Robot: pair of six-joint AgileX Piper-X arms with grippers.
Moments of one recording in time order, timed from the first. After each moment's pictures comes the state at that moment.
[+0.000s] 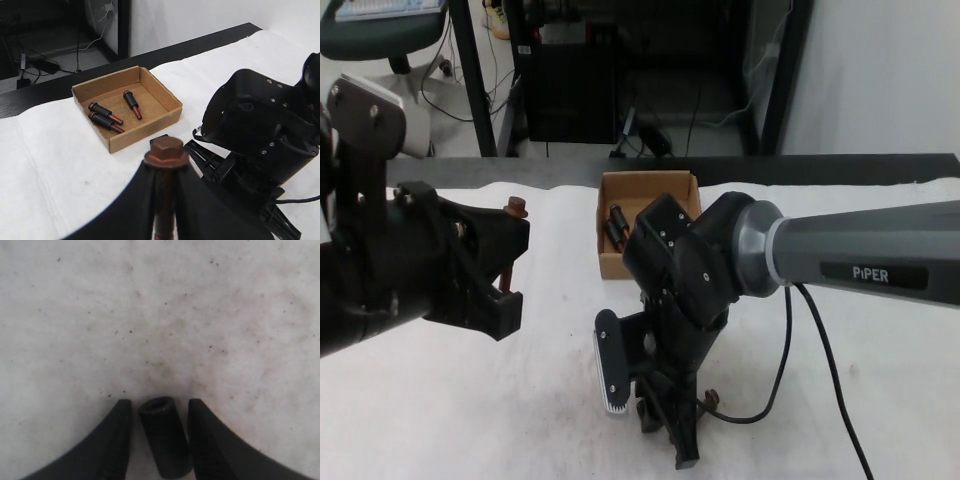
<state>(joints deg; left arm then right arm) -20.7 46.0 -34.9 18.2 16.9 2.3 41.8 111.2 -71.2 40.9 -7.7 -60.4</state>
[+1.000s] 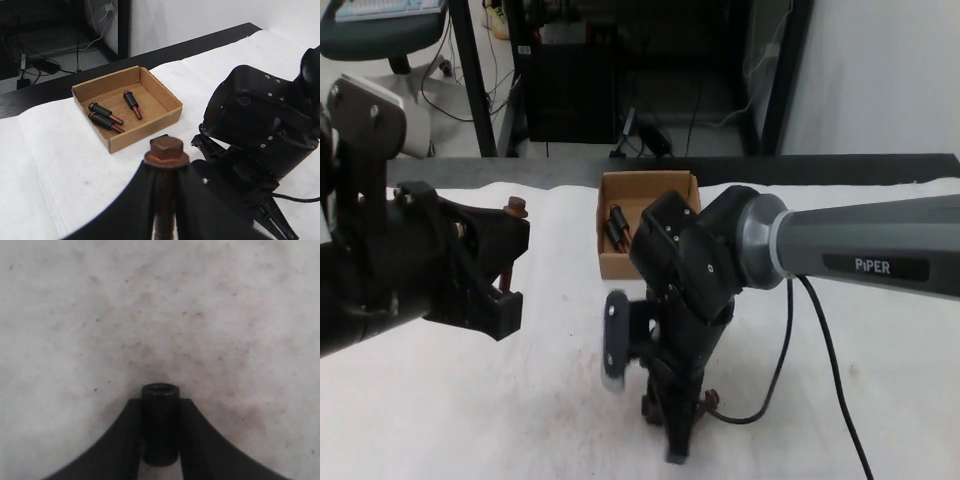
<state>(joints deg) -20.7 46.0 -34.9 18.2 16.9 2.4 40.5 111.2 -71.9 42.9 -7.0 -44.7</state>
